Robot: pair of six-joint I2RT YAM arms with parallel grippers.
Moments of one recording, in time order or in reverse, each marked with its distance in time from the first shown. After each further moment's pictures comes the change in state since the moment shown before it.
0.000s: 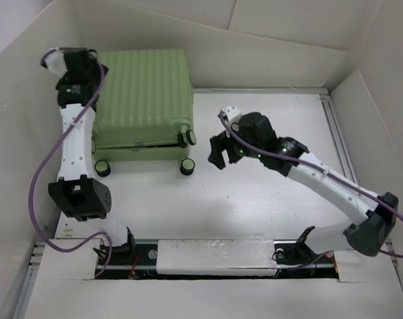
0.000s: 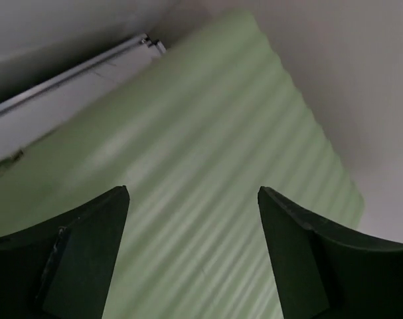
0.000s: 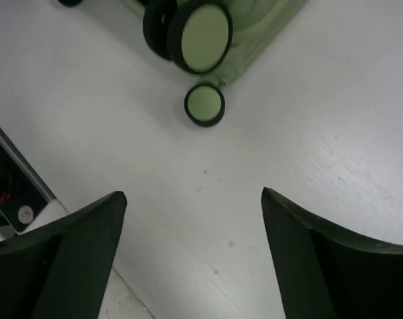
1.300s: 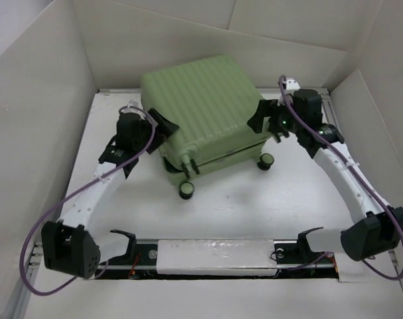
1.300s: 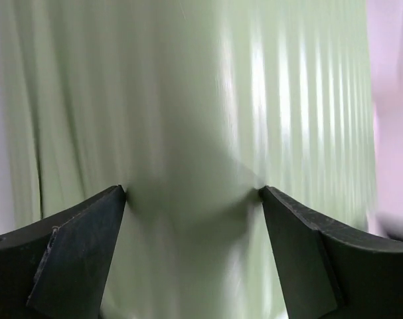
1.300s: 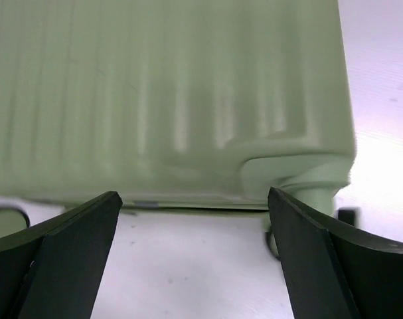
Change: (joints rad) left arm -0.253 -0.414 -0.914 0.512 0.460 -0.058; right arm -0.468 0.004 0.001 0.132 -0.141 0.080
